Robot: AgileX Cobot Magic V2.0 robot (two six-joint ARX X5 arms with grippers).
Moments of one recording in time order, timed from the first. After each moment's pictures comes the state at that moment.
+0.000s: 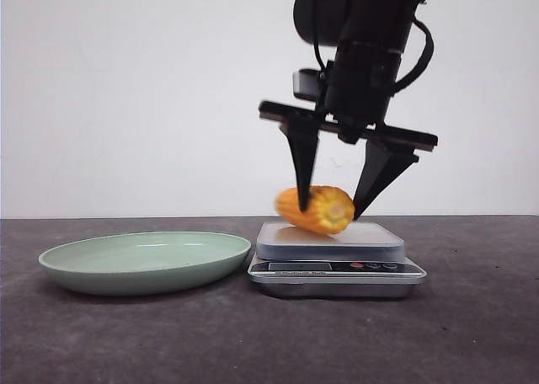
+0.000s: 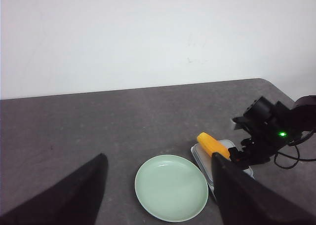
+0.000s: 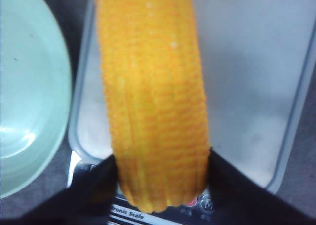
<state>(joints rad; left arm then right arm) -0.68 0.74 1.91 -1.43 -0.32 -0.19 0.58 1.82 1.39 -0.76 -0.06 0.51</state>
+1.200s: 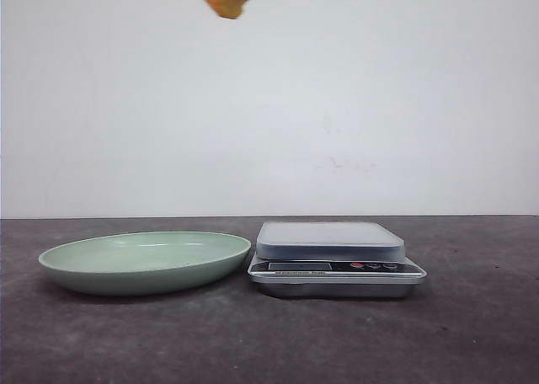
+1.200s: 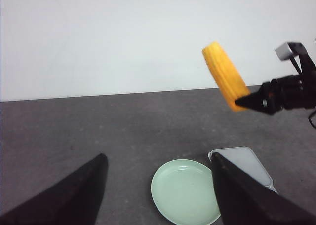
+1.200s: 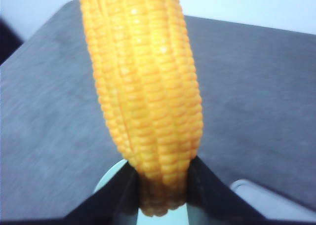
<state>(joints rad) -0.68 0.74 1.91 -1.43 -0.40 -0.19 0.77 1.69 1.78 -0.65 0.05 0.34</state>
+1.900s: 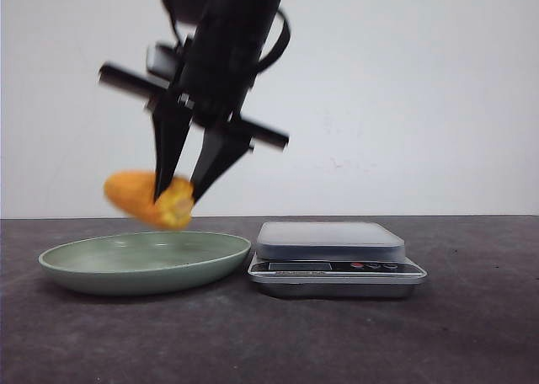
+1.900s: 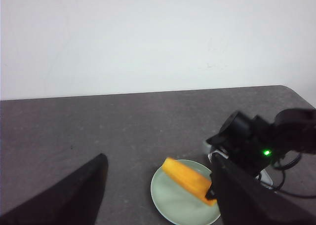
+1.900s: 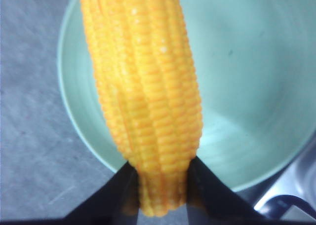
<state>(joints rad) -0.68 0.74 1.91 -1.43 -0.40 -0.20 0.83 2.09 1.78 -0.87 -0.19 0.43</state>
